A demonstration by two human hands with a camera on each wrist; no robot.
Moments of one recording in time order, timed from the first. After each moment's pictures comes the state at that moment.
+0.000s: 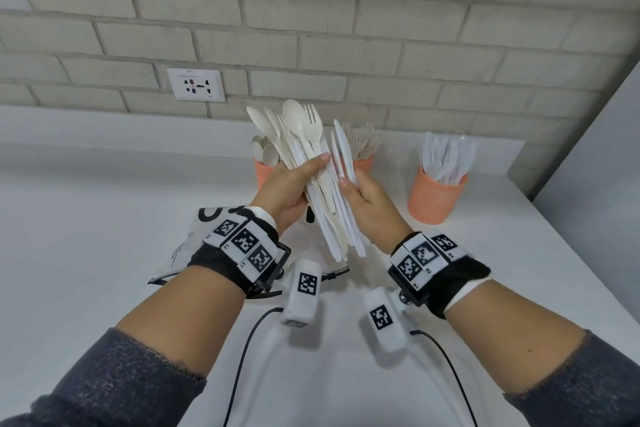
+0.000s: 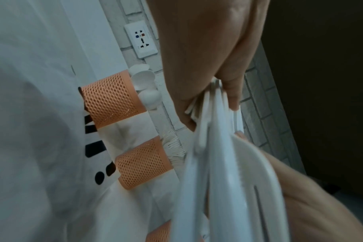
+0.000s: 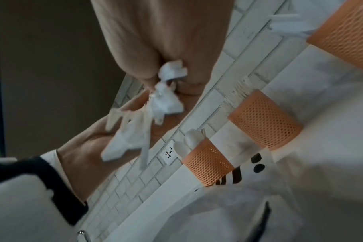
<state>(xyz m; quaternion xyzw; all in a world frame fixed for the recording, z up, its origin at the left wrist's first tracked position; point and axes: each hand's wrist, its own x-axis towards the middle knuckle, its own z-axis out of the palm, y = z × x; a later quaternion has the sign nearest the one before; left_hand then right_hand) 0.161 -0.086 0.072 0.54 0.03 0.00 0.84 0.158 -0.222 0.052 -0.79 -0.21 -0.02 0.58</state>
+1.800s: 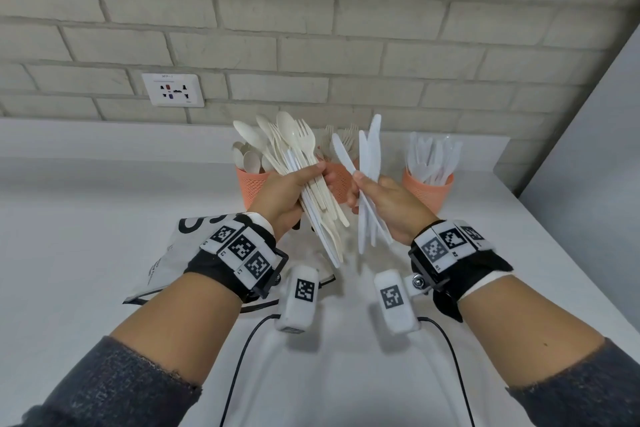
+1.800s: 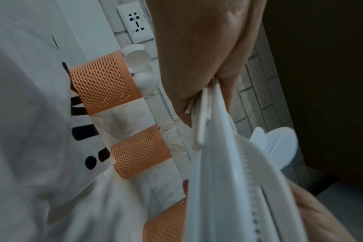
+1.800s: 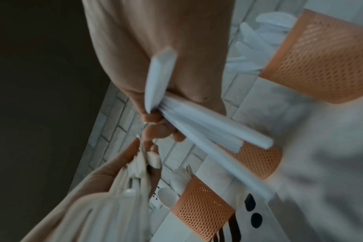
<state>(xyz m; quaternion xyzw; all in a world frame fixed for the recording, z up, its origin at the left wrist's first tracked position) 0.181 -0.103 0.066 0.51 0.07 -0.04 0.86 0.179 -0.266 0.065 -0.78 -0.14 0.10 0.61</state>
